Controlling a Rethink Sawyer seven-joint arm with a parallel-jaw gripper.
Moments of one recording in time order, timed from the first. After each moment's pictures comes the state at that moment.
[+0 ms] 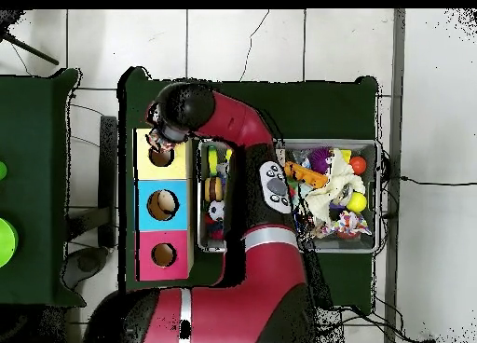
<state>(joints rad) -0.11 -0.30 0.13 1.11 0.32 0.81 1.75</state>
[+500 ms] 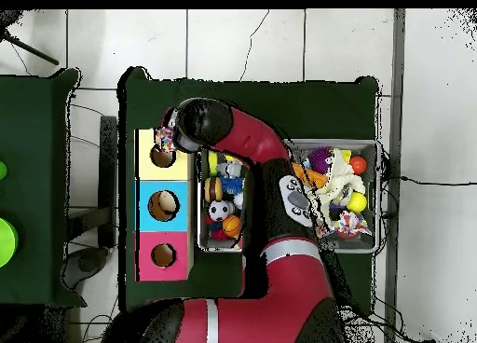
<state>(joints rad) -0.17 -0.38 0.15 1.27 0.32 0.69 1.75</state>
